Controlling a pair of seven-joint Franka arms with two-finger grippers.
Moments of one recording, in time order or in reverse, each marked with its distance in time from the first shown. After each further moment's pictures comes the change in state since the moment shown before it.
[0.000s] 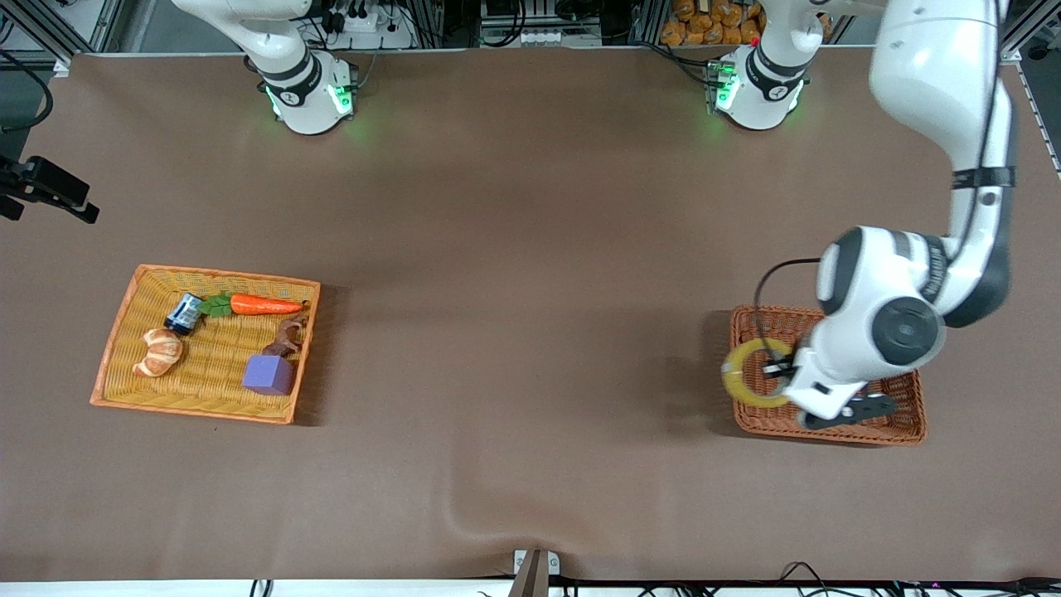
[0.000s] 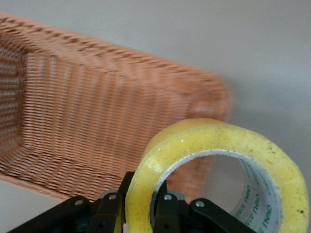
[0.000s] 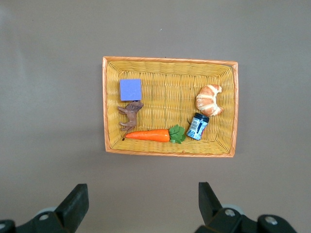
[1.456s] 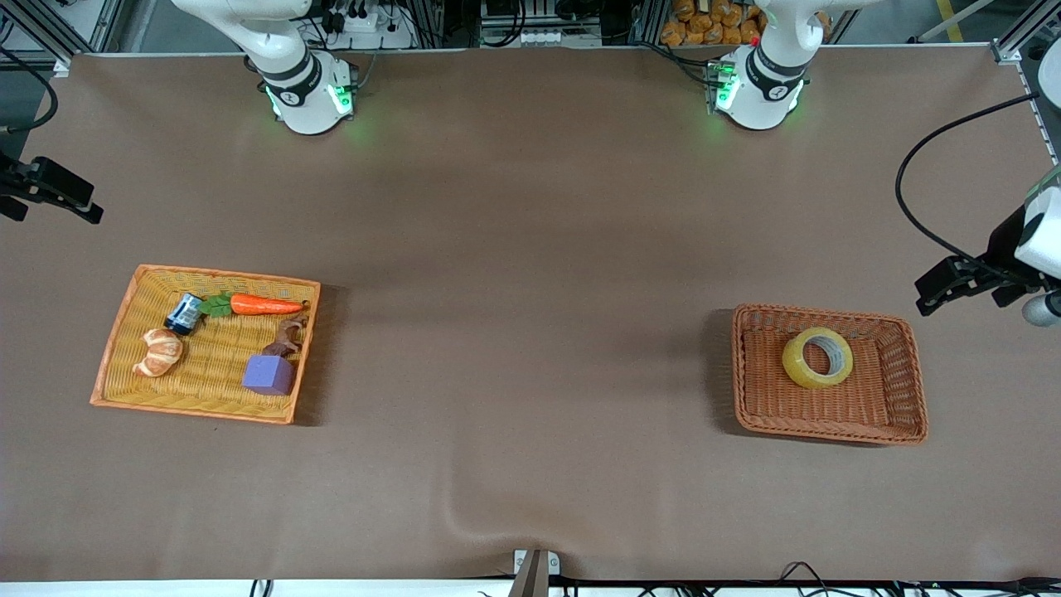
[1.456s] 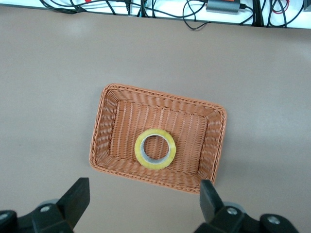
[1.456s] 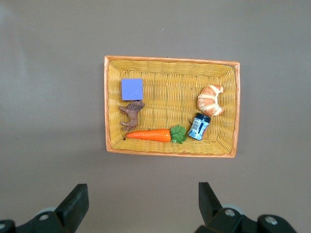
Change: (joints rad) left arm 0.155 -0.456 -0.059 -0.052 -0.015 -0.091 0.209; right arm 0.003 0.001 0.004 -0.002 0.000 0.001 0.000
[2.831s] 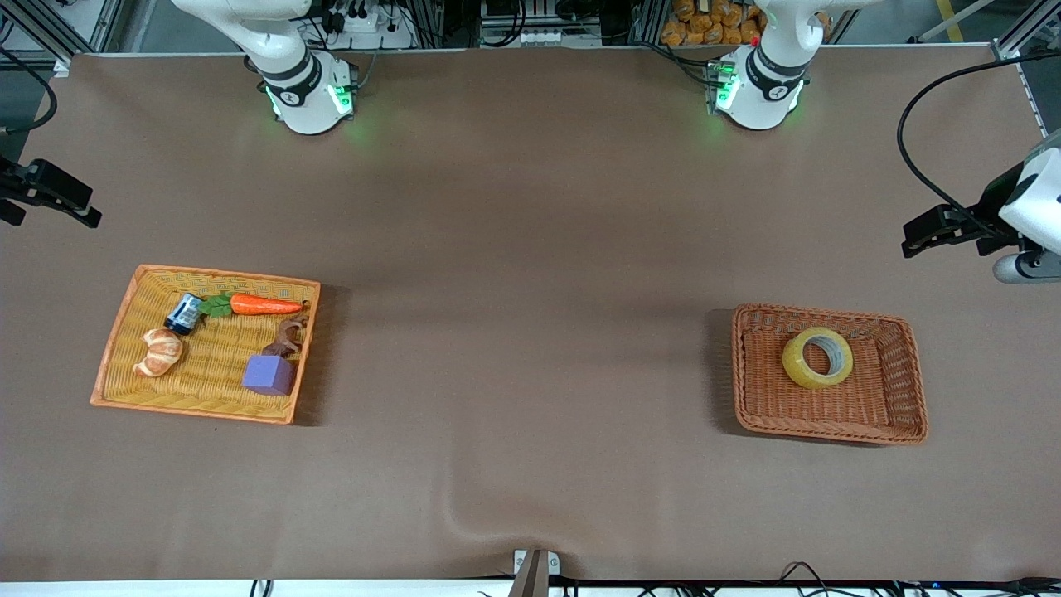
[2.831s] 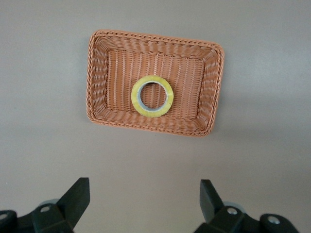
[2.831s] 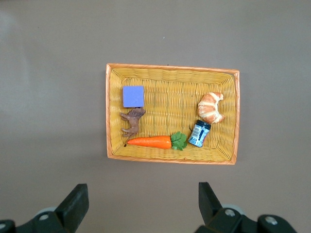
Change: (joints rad) left arm 0.001 -0.039 0.005 0.013 -0.045 -0.240 0.087; right arm 0.002 0.000 0.002 0.000 0.000 0.033 0.000
